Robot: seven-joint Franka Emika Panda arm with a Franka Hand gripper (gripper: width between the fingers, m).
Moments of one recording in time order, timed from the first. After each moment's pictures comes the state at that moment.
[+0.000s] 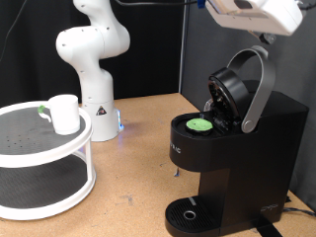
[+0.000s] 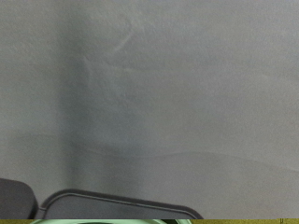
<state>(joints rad) 0.38 -0.08 -0.15 -1.99 0.84 1.98 -1.01</state>
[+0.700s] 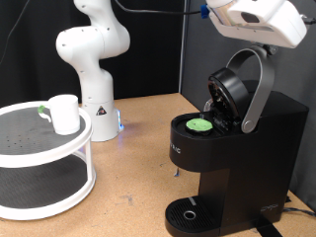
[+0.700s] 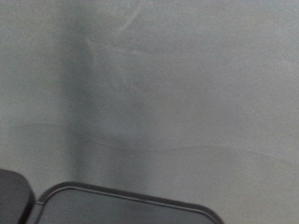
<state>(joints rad) 0.37 -0.06 -0.13 -2.00 0.84 1.99 -1.04</state>
